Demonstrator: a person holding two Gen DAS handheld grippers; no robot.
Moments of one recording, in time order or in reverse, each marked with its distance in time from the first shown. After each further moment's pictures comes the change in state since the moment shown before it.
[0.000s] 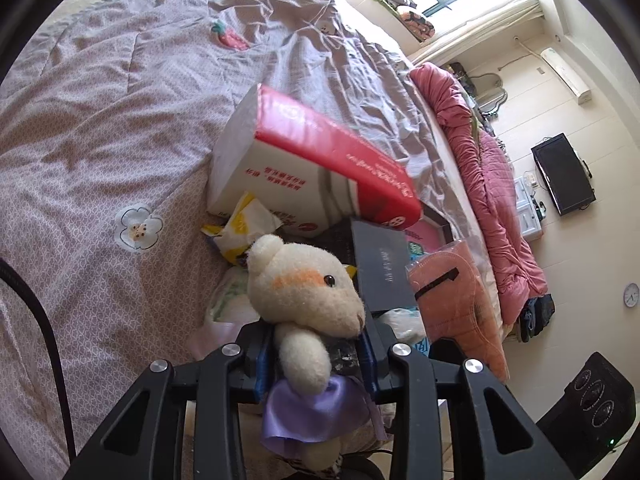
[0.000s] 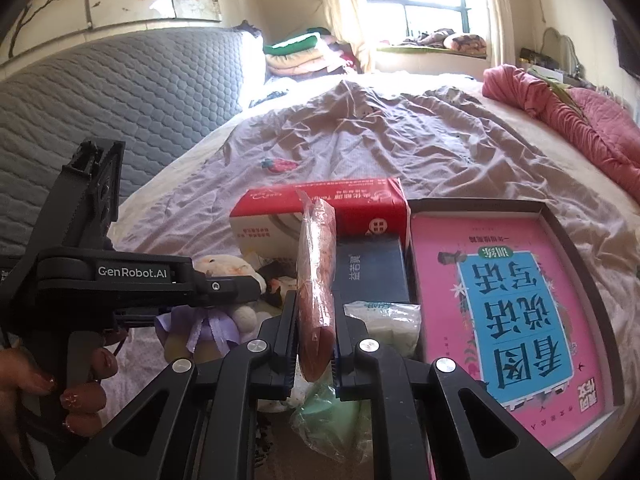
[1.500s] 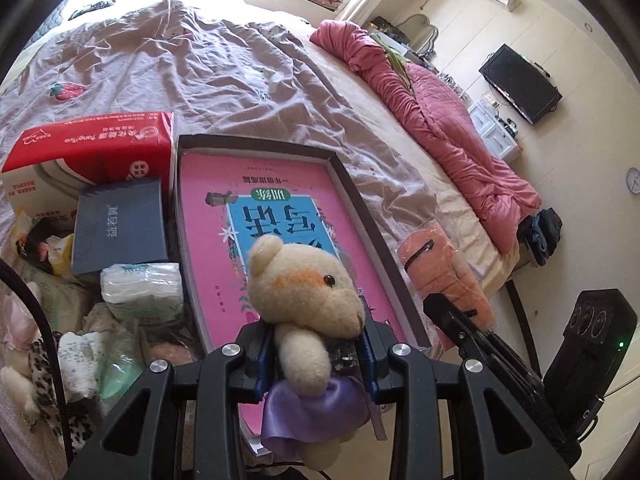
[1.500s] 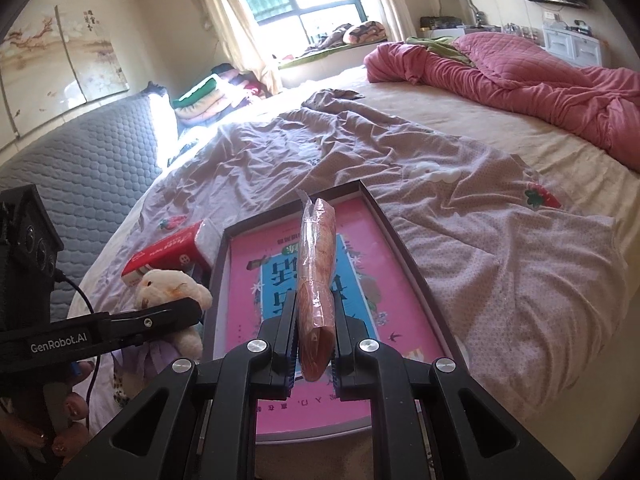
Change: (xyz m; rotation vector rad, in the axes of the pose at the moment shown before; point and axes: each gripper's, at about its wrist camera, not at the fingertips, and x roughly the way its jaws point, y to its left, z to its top) left arm 0.074 -0.187 -0.079 0.331 0.017 0.013; right arm -0.101 -0.196 -0.031 0.296 -0.054 -0.138
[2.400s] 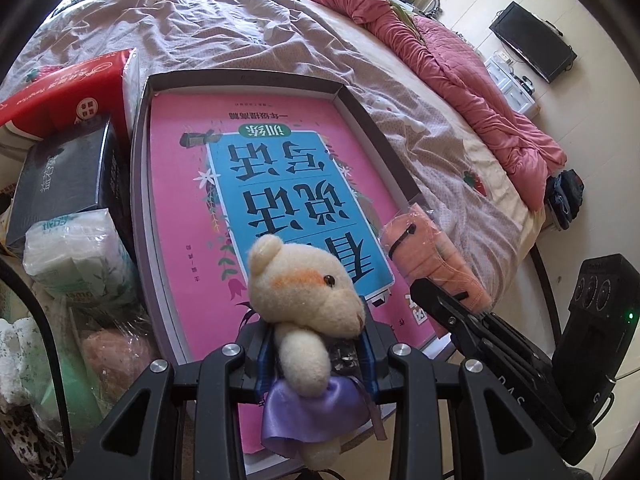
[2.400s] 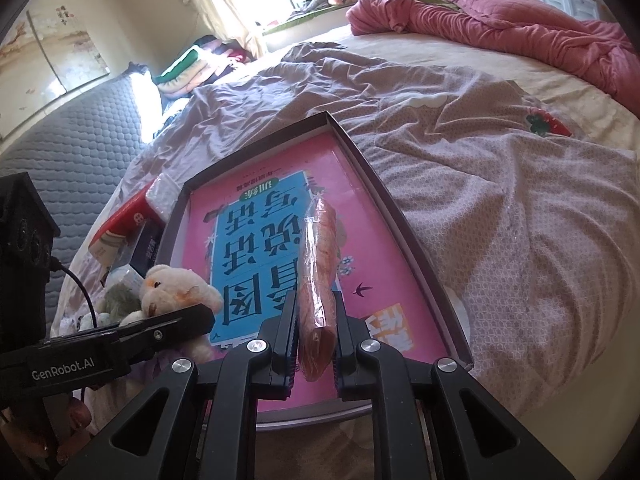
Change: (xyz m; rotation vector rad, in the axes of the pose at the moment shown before) left arm 0.062 -0.008 -0.023 0.060 0.129 0.076; right arm 0.051 -0.042 -0.033 0.067 0.137 0.006
